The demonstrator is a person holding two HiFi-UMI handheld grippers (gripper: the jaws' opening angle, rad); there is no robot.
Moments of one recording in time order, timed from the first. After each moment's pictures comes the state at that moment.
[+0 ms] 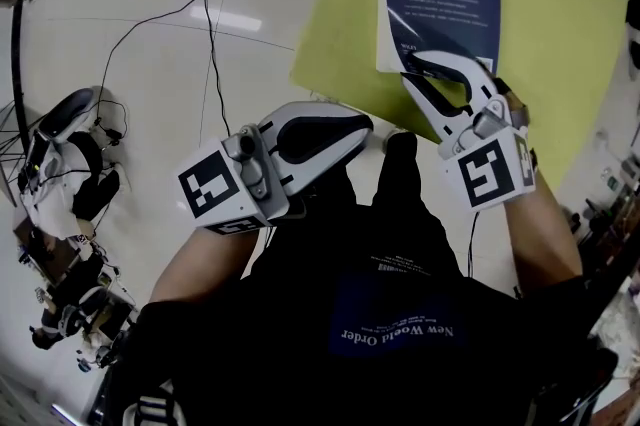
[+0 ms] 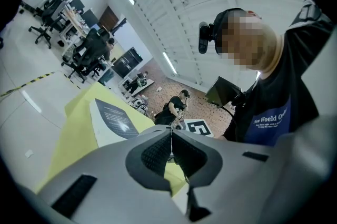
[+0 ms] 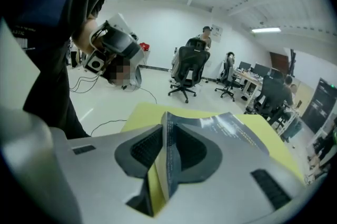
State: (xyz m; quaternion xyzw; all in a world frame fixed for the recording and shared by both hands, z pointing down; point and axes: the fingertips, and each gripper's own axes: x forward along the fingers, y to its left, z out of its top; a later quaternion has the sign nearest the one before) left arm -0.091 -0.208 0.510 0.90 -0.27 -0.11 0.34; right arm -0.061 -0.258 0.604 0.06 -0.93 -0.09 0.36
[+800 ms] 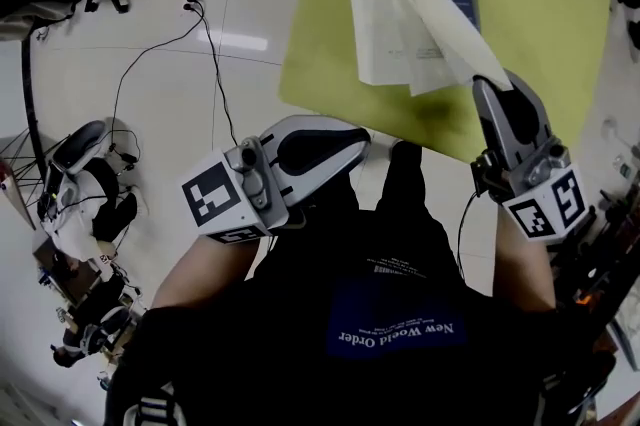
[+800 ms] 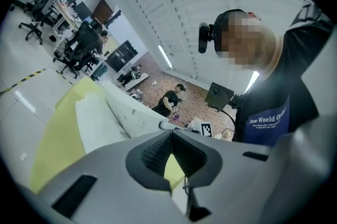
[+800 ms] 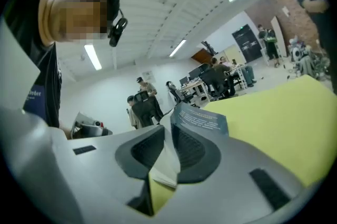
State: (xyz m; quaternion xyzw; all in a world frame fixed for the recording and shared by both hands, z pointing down) left arm -0.066 -0.214 0.495 0.91 -0.23 -0.08 0.34; right arm 0.055 -0.305 0.520 0.32 -0.92 0.24 0.02
